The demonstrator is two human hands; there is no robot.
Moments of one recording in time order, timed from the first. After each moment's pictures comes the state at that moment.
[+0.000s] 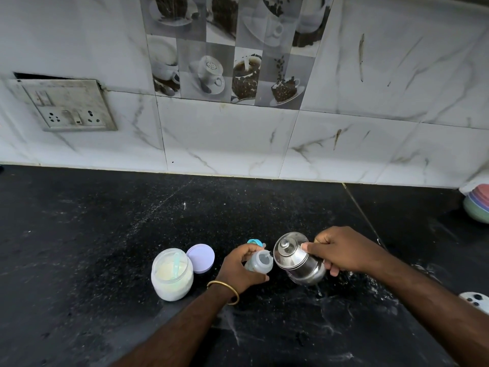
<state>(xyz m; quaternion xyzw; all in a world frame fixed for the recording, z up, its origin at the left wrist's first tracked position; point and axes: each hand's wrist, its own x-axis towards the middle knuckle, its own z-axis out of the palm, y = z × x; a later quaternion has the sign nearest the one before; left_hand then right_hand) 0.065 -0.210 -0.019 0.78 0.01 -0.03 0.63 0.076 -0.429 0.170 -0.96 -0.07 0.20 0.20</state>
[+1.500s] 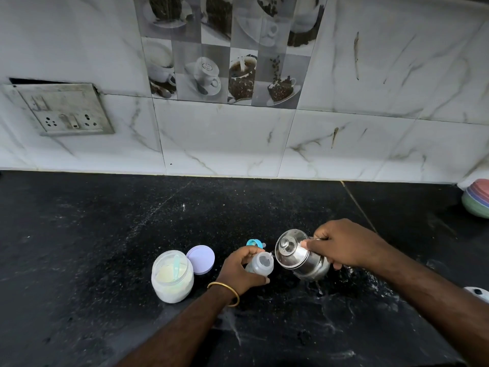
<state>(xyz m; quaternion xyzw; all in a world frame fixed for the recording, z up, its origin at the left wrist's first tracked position) 0.065 -0.210 -0.021 0.77 0.00 -0.05 0.63 0.080 -0.430 0.177 -0.98 -0.11 0.16 0.09</state>
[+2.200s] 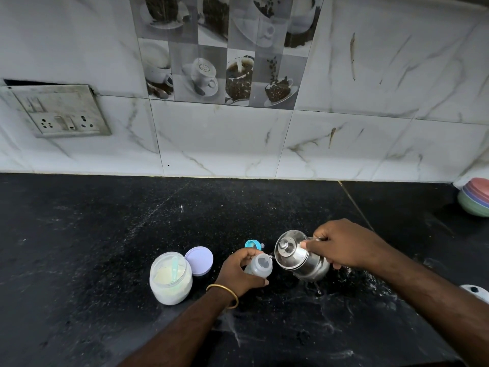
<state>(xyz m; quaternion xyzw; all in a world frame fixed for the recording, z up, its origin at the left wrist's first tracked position) 0.063 -0.211 -0.019 0.77 0.01 -0.06 0.63 0.077 -0.429 0.181 -0.98 -0.10 0.15 0.09</state>
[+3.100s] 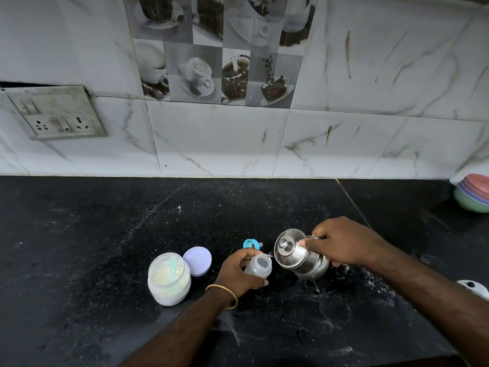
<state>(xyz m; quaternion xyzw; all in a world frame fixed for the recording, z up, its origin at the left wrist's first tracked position) 0.062 -0.212 -0.020 0.77 0.01 -0.07 0.64 0.078 -0.433 0.180 -0.98 -0.10 0.15 0.09</state>
